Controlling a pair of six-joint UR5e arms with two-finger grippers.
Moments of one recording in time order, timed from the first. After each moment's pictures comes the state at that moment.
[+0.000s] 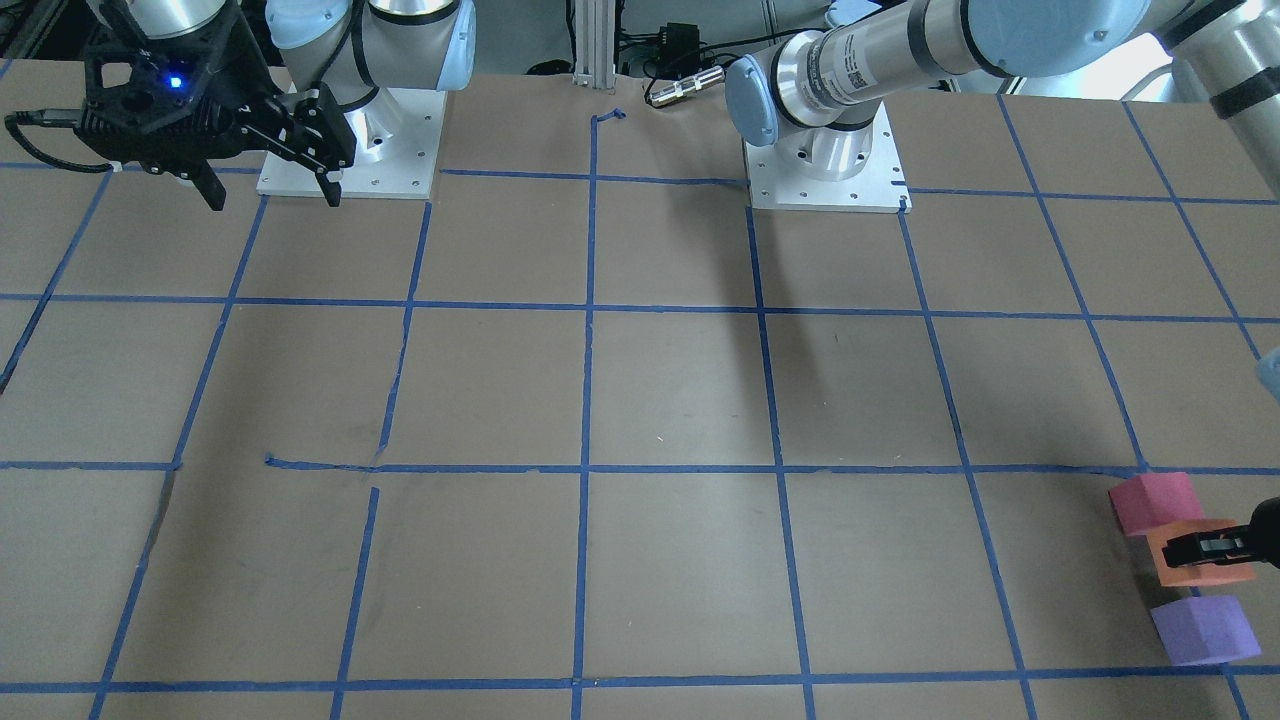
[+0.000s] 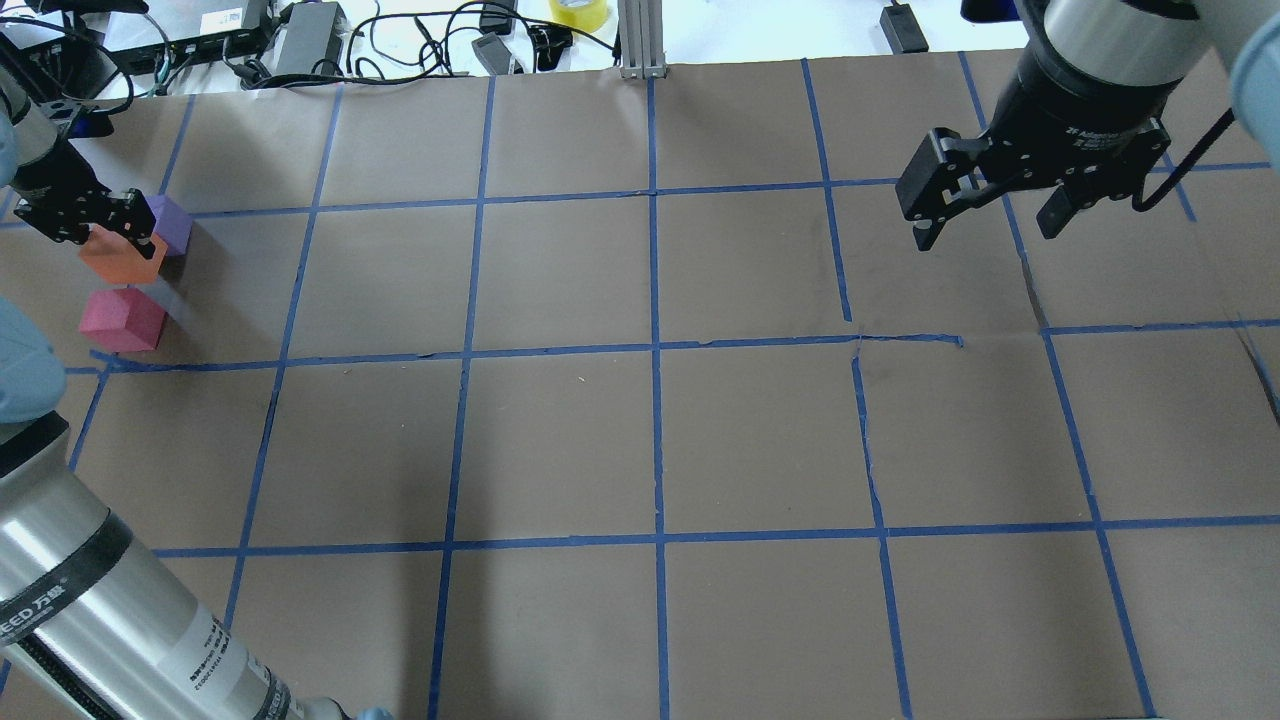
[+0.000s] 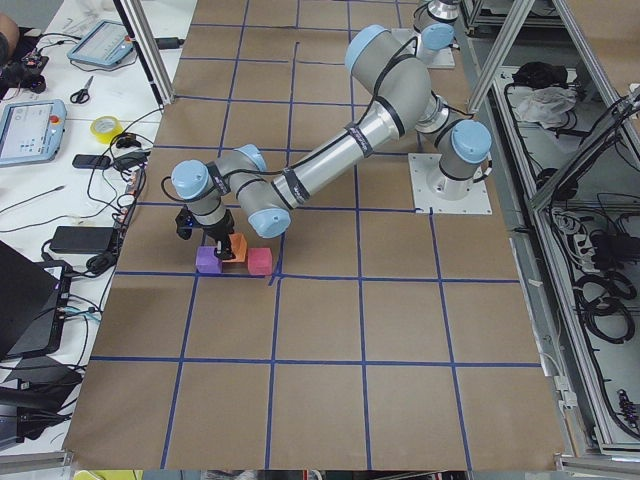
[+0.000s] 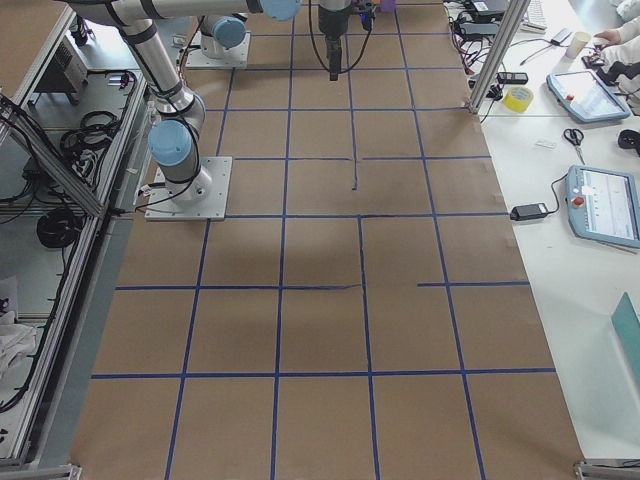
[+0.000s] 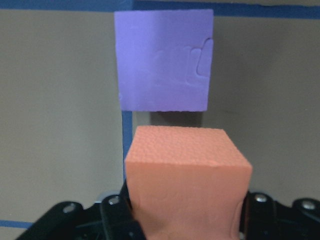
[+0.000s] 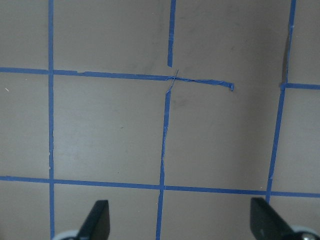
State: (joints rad) left arm -1.02 -2.31 -1.18 -1.29 1.67 0.50; right arm 1.55 -1.66 1.57 -1.50 -1.56 -0.09
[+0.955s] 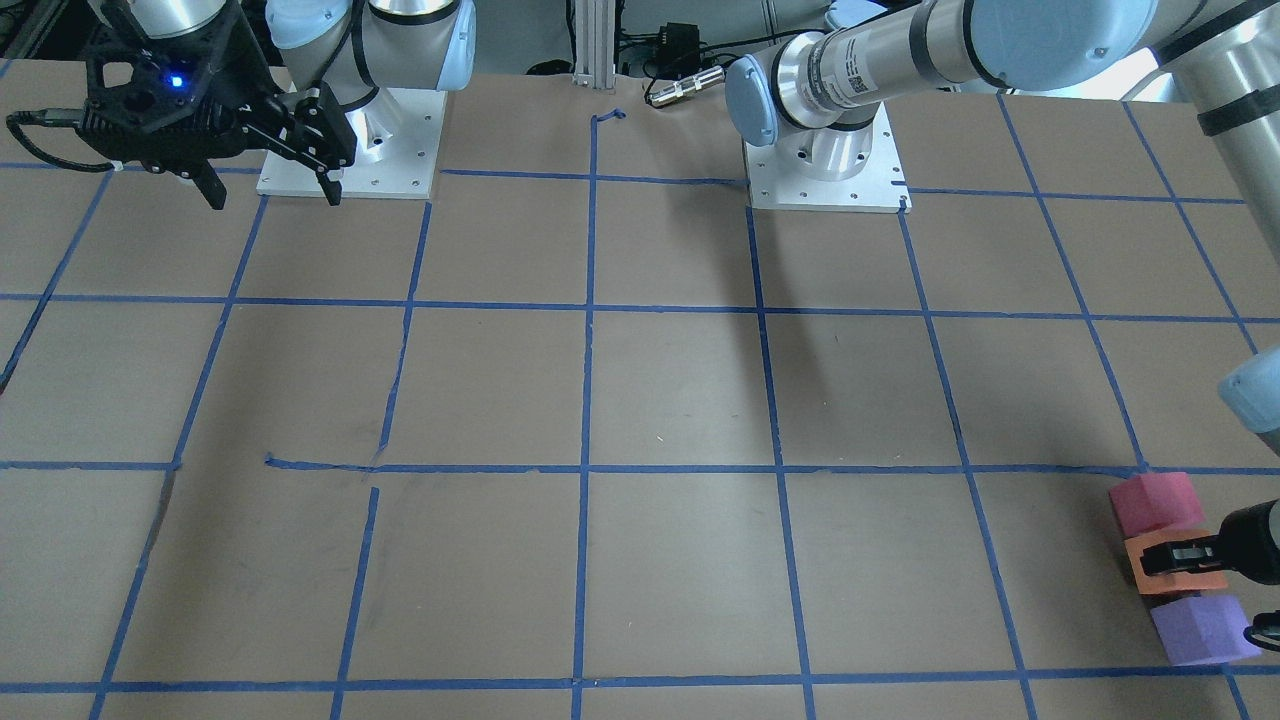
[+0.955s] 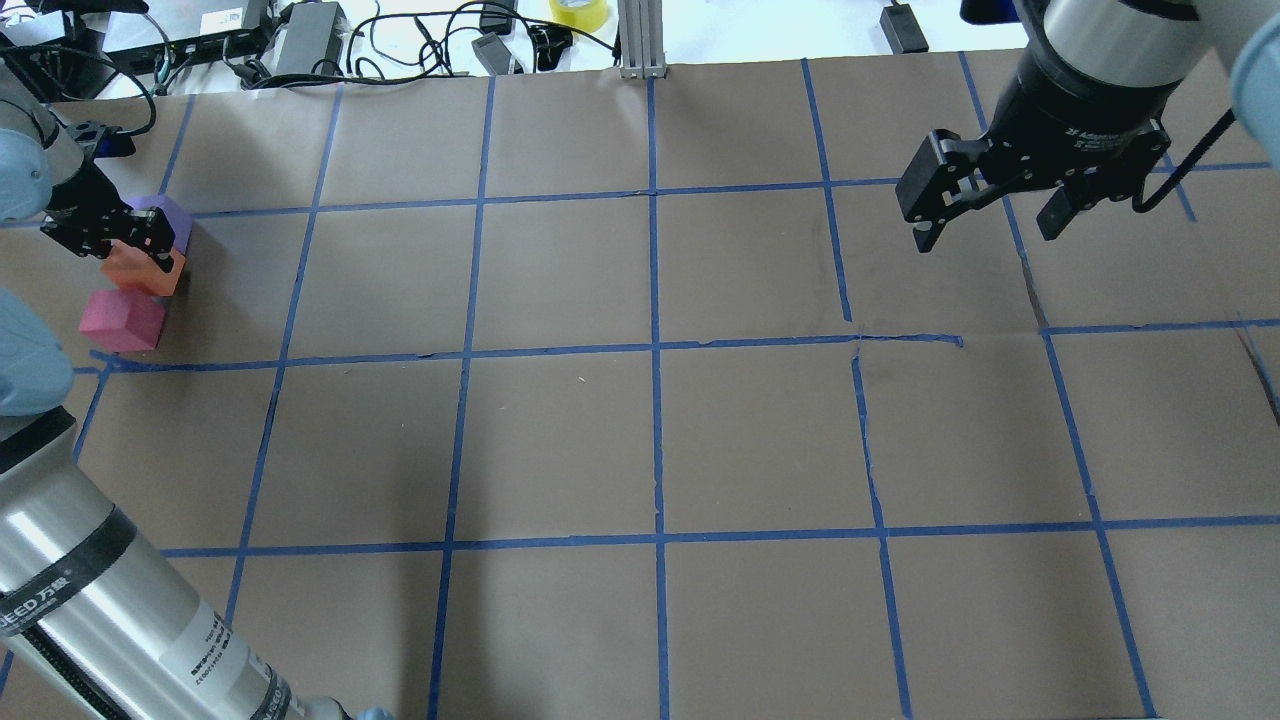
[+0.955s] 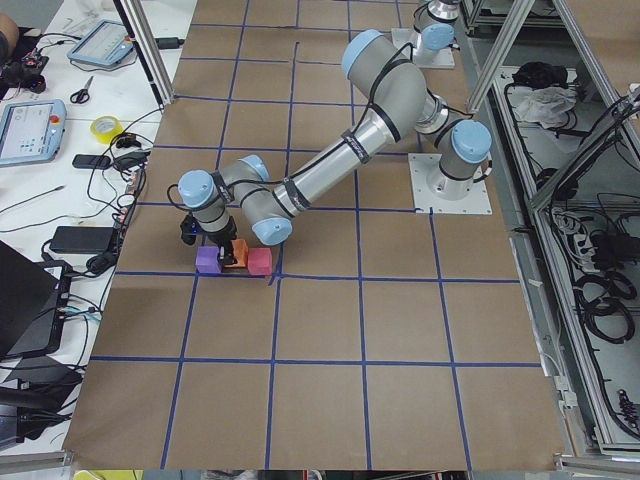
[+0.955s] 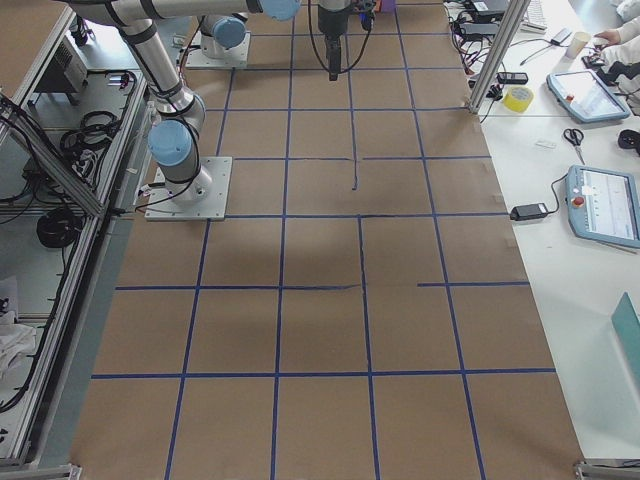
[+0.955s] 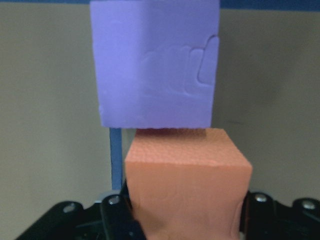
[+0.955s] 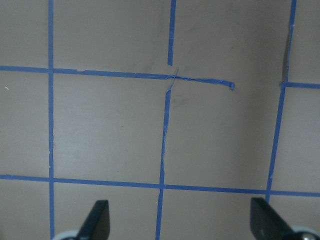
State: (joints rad) left arm -1.02 -2.33 -1.23 -1.20 1.66 0.51; right arm 1.55 -1.66 1.57 -1.49 -1.56 -0.09
